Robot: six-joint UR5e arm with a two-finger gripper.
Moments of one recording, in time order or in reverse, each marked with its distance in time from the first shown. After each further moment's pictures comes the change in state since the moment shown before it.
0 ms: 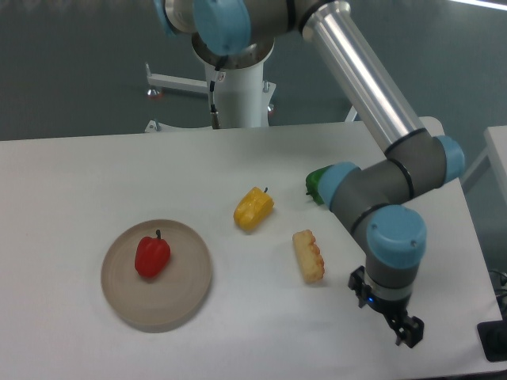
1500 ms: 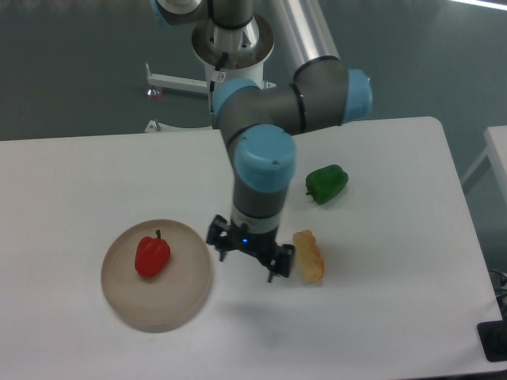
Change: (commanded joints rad) arm -0.216 0.298 -0.321 -0.058 -0.184 -0.788
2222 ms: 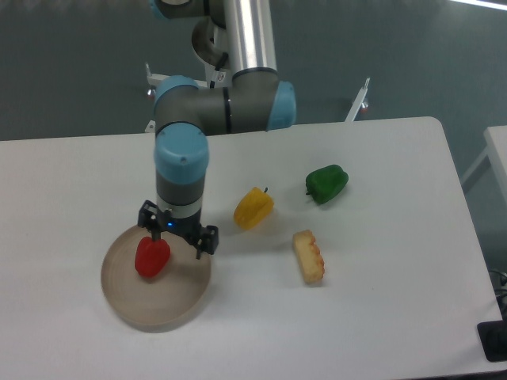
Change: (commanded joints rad) arm -0.156 0.045 -0.276 0.191 0.011 -0.074
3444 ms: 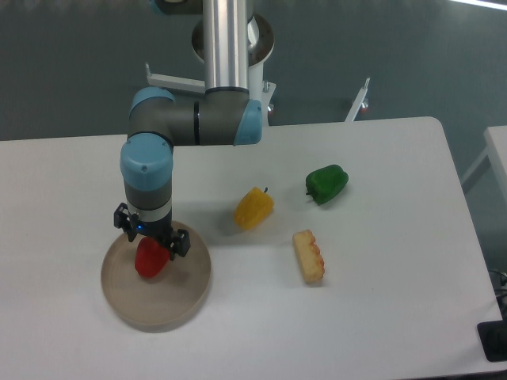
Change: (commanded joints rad) arm -0.040 -0.044 -0.026 0.080 0.037 -0.017
